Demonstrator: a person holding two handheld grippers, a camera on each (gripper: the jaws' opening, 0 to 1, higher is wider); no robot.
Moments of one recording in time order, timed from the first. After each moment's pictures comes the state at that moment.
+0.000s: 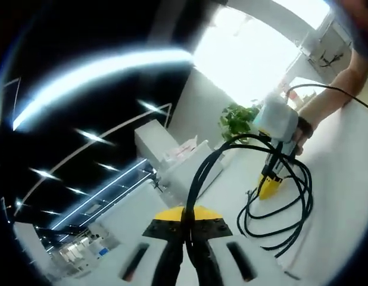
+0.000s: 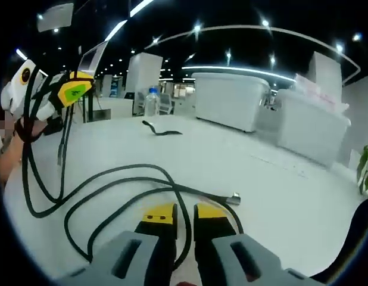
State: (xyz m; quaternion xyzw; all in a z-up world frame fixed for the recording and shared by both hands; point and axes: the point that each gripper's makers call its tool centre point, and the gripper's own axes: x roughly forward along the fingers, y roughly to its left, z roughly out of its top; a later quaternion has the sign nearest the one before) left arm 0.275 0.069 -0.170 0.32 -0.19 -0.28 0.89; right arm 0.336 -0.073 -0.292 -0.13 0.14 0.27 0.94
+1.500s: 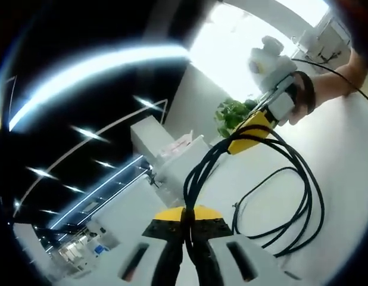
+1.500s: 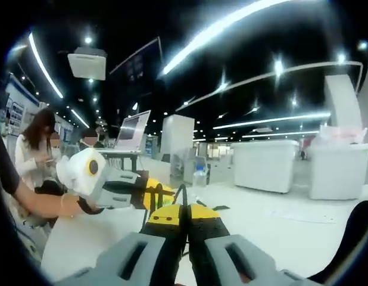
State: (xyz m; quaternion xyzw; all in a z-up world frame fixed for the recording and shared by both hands) left arm 0.282 0.066 -0.185 0.32 -0.17 -0.29 0.89; right arm 0.259 -0.006 -0.173 -0.03 -0.06 0.41 0.91
